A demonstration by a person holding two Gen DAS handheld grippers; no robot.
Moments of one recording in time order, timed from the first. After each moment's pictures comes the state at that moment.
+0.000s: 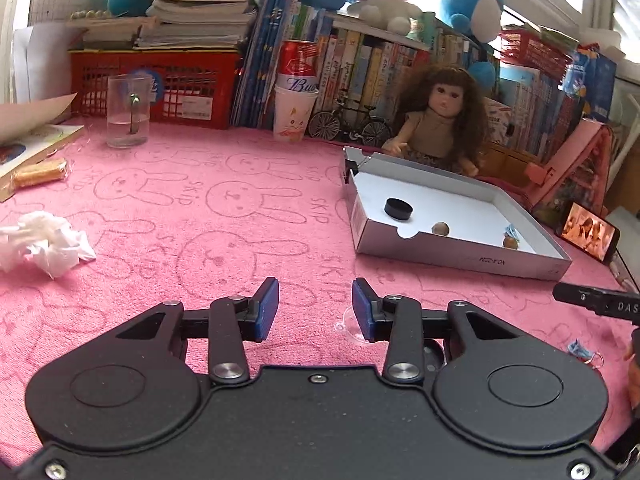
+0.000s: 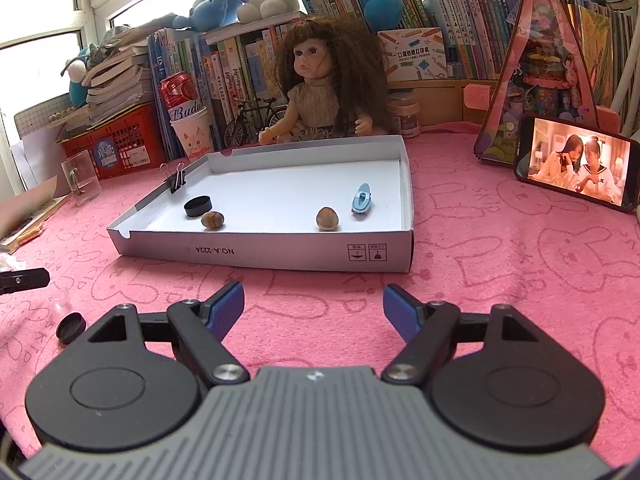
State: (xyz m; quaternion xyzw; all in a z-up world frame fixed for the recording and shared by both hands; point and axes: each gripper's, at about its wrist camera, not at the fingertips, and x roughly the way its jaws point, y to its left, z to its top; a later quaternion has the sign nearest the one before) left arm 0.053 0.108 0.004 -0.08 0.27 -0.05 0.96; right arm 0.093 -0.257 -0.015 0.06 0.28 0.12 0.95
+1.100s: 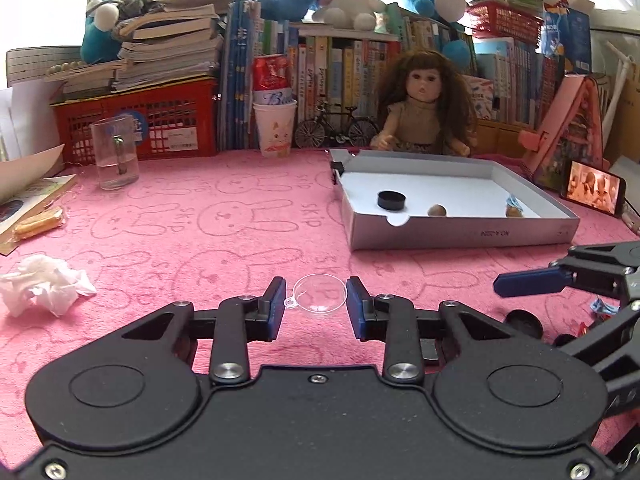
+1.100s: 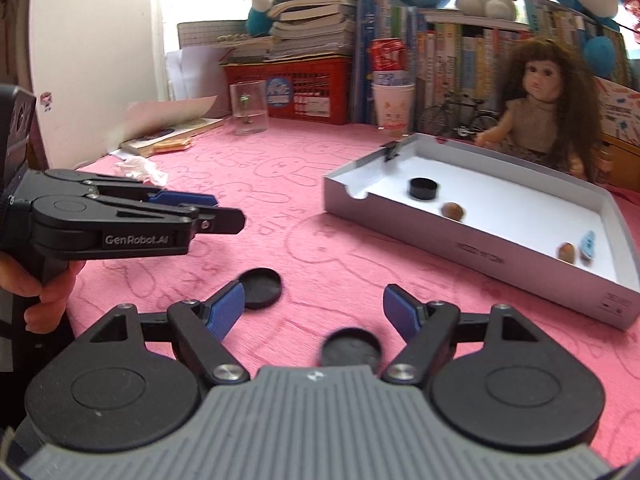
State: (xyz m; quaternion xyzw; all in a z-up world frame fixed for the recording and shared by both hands) left arm 0.045 0.090 -0.003 0.00 0.25 -0.05 0.97; right arm 0.066 -0.115 -0.017 -0.08 0.26 0.34 0.90
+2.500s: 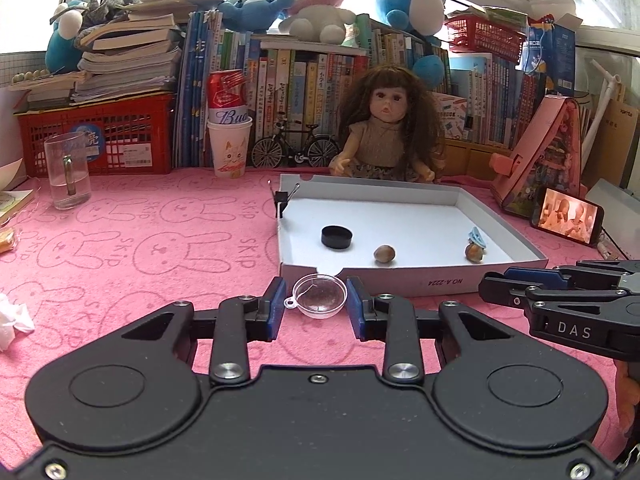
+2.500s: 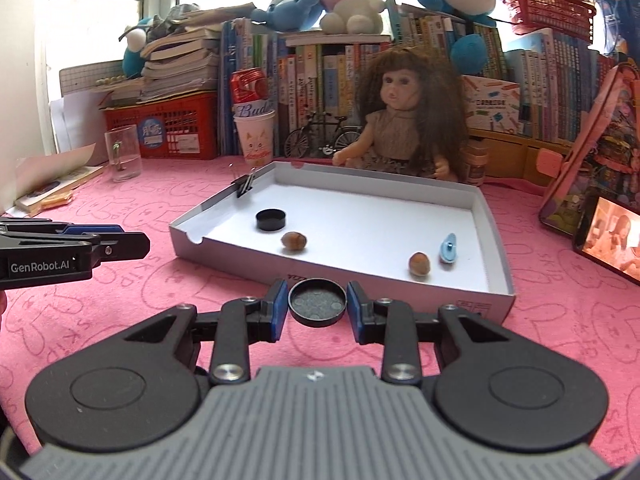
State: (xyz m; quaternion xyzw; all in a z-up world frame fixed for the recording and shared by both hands) left arm 0.078 0.041 0.021 -0.02 0.24 -0.09 0.97; right arm 0.093 -0.187 0.008 -0.03 0.24 0.16 0.96
